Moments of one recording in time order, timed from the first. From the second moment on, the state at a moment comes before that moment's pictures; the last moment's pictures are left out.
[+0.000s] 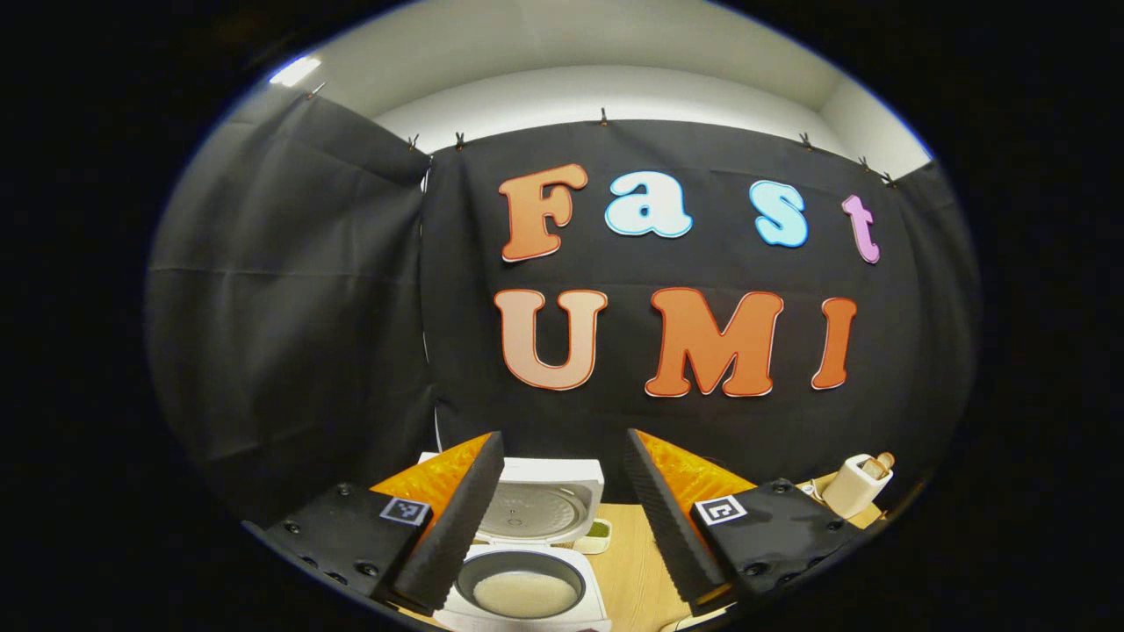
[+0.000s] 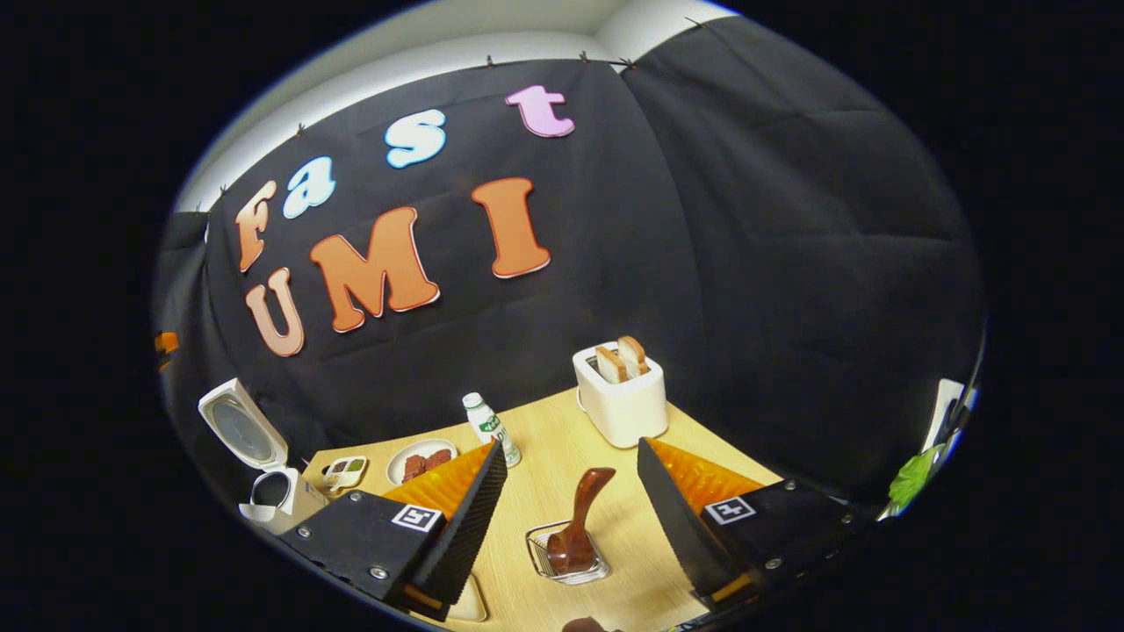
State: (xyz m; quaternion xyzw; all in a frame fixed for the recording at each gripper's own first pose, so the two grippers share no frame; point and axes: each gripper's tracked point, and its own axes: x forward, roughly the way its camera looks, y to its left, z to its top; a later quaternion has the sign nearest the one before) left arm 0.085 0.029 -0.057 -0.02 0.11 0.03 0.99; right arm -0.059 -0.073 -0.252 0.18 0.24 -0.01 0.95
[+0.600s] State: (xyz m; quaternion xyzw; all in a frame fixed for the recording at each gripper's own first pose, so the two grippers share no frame) left arm 0.222 0.087 -0.164 -0.05 0.31 0.01 0.95; right arm -0.078 -0.036 -0.195 0.17 0.20 -0.01 0.97
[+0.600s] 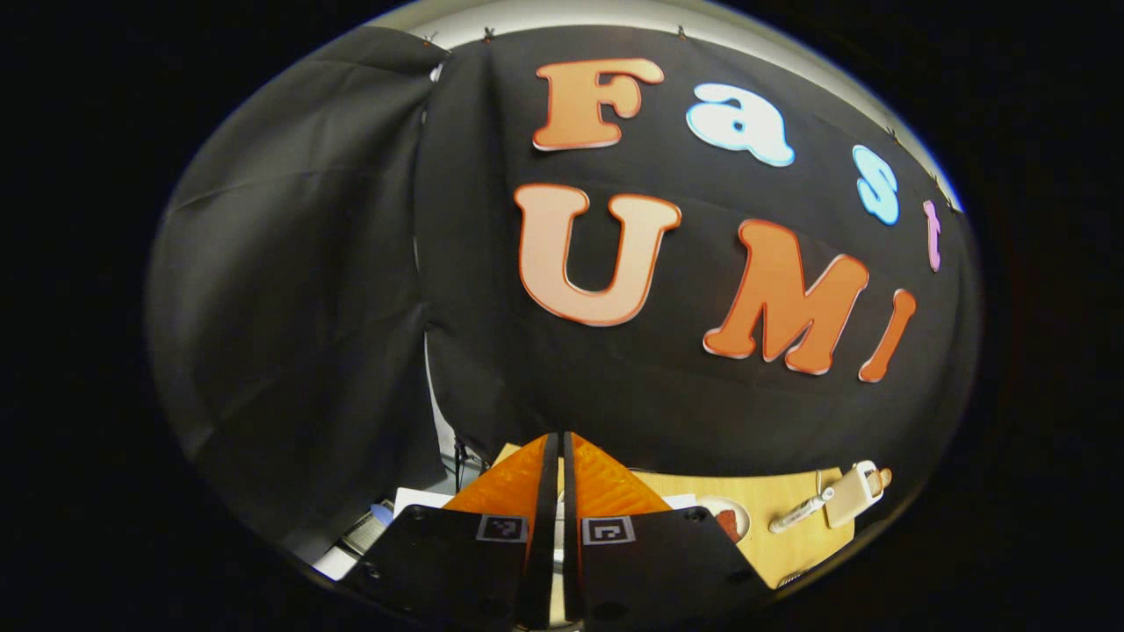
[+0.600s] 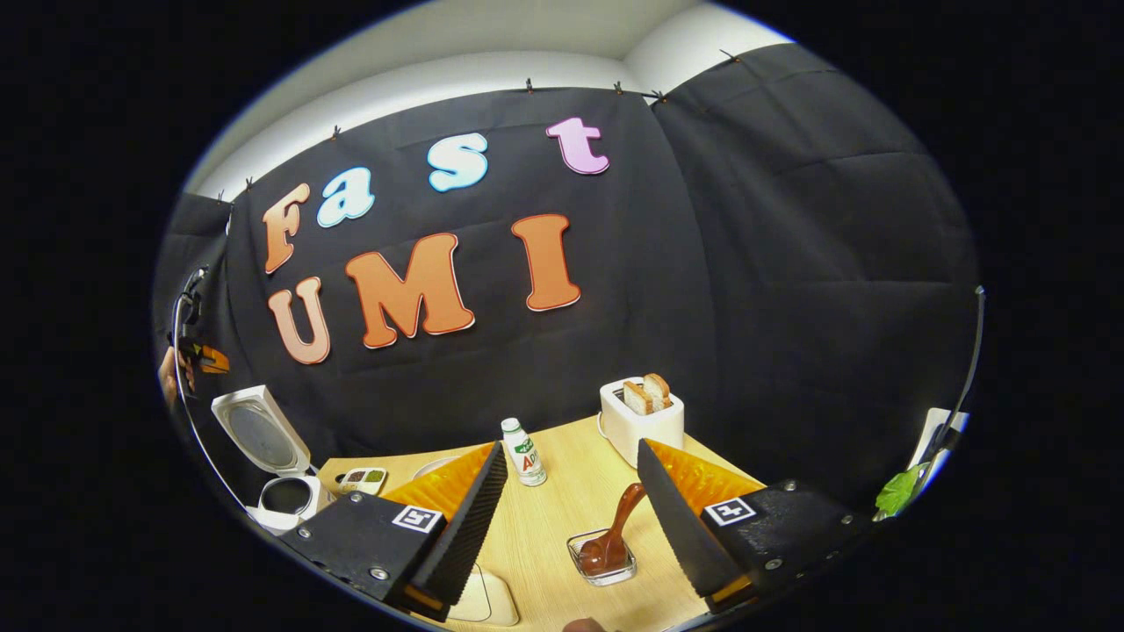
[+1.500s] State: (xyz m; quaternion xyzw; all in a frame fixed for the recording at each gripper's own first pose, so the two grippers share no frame) left arm 0.047 0.065 -0.252 -0.13 0.51 -0.01 0.85; right arm -0.054 0.006 -0.193 0.20 0.19 0.08 0.96
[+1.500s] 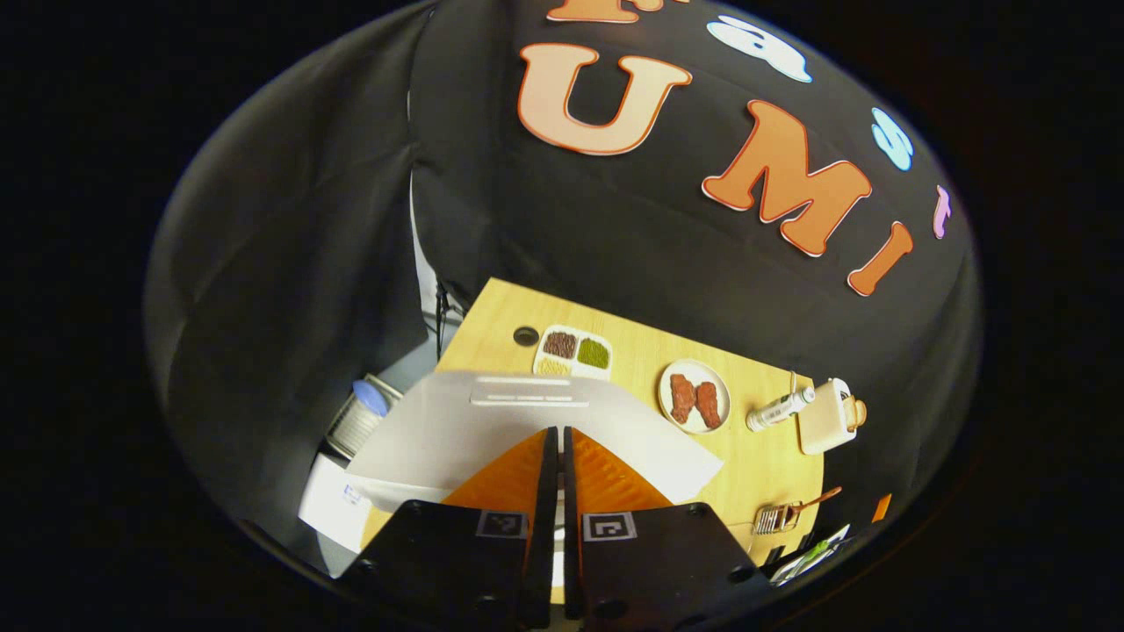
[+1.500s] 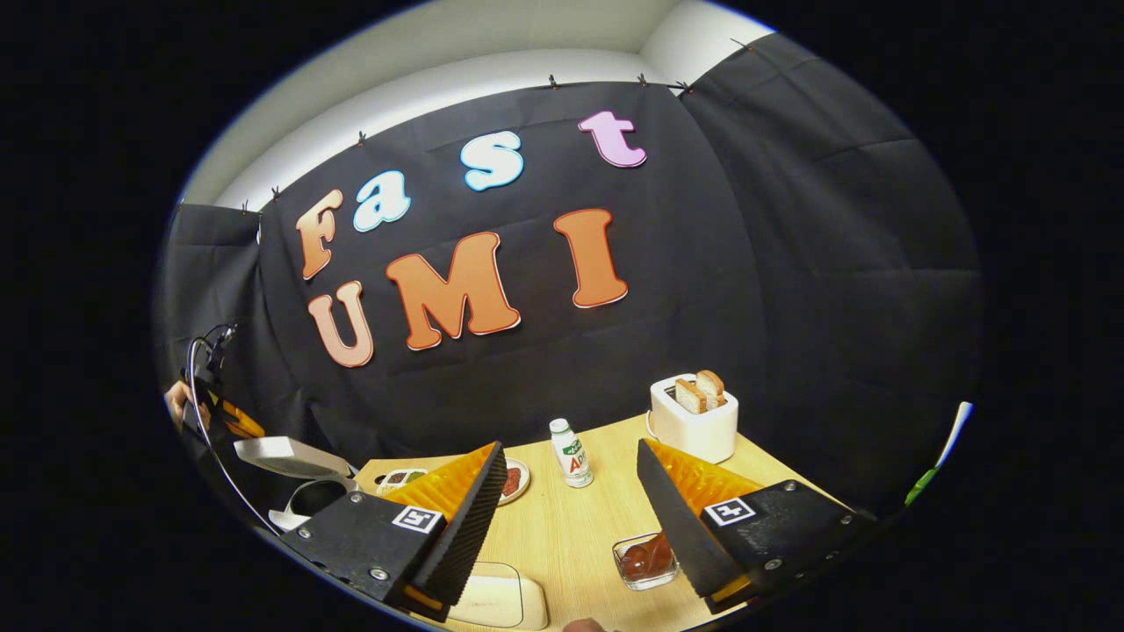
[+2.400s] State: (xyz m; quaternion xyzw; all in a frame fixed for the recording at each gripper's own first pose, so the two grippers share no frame) left arm -0.052 0.065 -0.359 -0.17 0.55 0.04 0.82; right arm -0.042 0.039 -0.204 0.18 0.21 0.14 0.95
